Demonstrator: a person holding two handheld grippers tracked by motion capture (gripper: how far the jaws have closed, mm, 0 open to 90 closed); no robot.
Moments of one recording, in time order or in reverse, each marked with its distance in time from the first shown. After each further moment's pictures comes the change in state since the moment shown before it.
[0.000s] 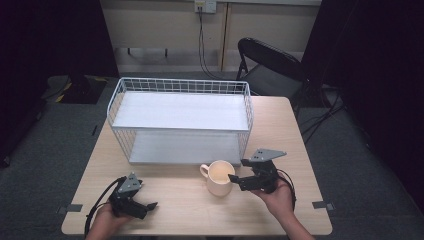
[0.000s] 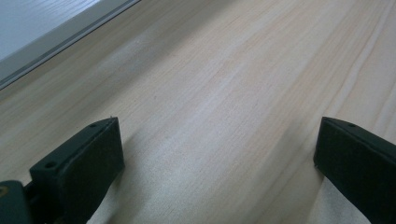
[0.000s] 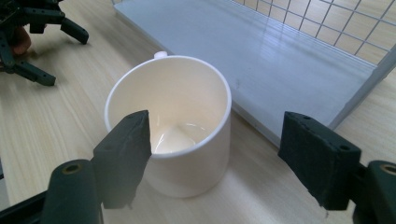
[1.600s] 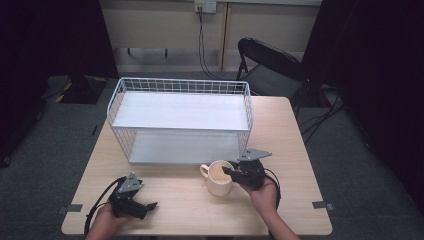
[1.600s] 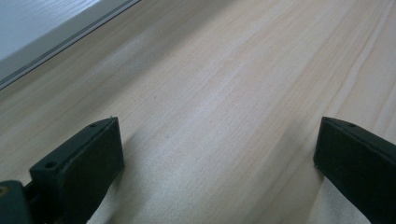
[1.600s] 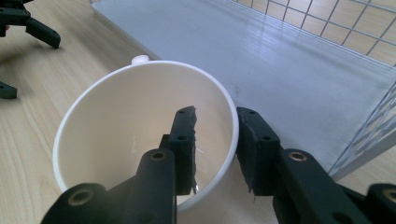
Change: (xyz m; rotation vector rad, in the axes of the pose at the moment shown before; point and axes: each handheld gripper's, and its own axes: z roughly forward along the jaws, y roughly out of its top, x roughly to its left) left arm 0.000 0.000 0.000 0.000 0.000 0.002; right arm 0.004 -0.003 0.039 -0.015 -0.048 0.011
